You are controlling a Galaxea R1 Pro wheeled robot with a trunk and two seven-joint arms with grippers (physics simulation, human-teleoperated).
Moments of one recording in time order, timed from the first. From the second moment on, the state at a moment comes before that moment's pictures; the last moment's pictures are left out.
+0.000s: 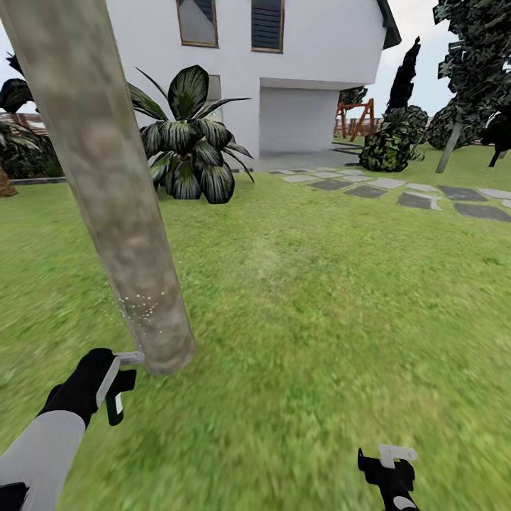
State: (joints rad) left arm -0.76 0.18 0.15 -0.69 -0.01 0.93 0.07; right arm -0.53 -0.09 0.24 -0.04 -0.26 -0.43 -0.22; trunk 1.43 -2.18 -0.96
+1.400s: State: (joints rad) left arm -0.75 0.19 0.15 -0.69 -0.01 0.93 0.07; right arm -0.53 -0.09 0.24 -0.04 -0.25 -0.43 -0.22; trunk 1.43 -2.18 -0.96
